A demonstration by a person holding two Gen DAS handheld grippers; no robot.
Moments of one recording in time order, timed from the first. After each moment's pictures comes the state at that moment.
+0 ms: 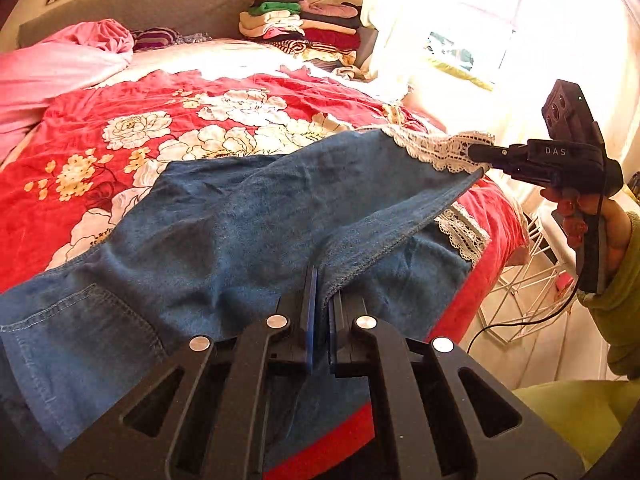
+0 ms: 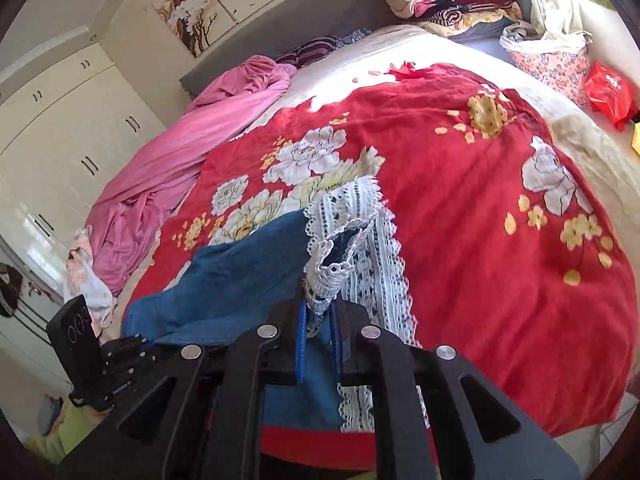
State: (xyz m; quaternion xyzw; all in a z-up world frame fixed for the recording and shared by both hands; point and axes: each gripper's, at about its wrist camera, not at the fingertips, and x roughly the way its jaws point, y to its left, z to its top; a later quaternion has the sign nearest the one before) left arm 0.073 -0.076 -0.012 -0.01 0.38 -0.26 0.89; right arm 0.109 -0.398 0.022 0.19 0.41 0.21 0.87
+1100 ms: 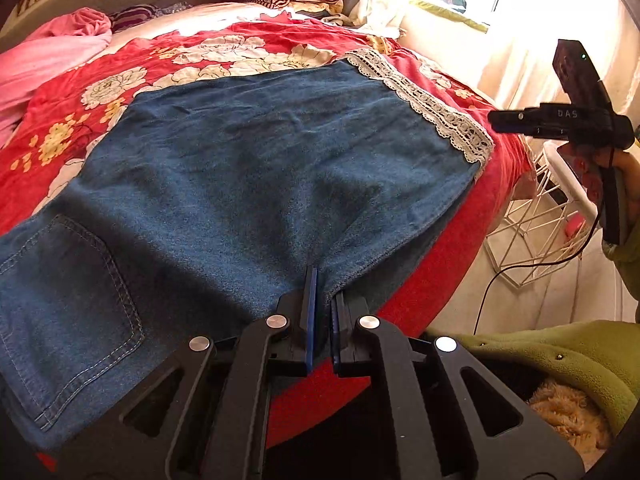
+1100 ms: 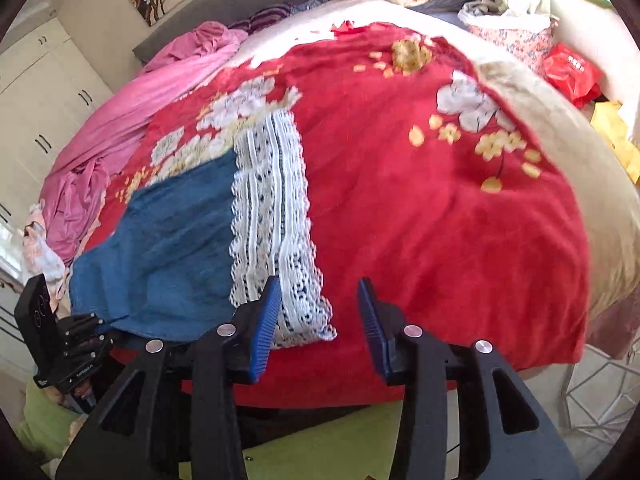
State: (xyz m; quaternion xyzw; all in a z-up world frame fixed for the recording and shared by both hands) left arm 0.053 -0.096 -0.054 0.06 0.45 -0.27 0.85; right arm 0.078 -0.433 -0.008 0.14 0.46 0.13 0.87
